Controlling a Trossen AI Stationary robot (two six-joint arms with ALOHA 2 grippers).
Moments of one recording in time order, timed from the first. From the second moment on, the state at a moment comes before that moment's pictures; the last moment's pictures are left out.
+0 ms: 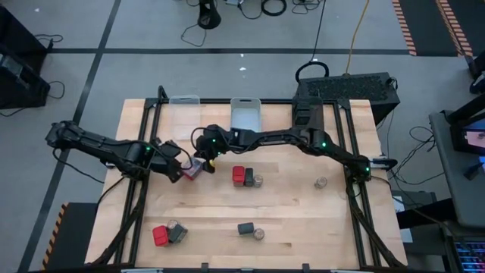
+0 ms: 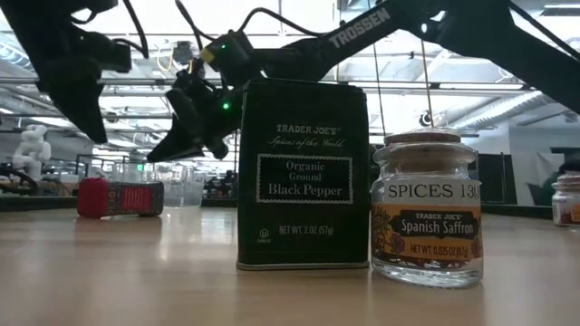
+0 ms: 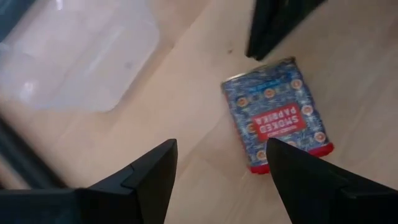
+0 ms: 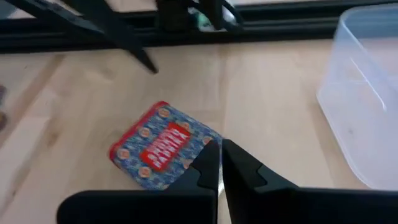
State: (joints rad) left arm -0.22 0.91 0.64 -1.03 -0.44 -0.79; right arm -0.15 2.46 1.99 -0.07 -0.22 0.00
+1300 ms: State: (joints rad) left arm -0.22 0.91 0.56 -0.94 -0.41 -0.75; right arm -0.16 2.54 1.99 -0.04 -0.27 0.06
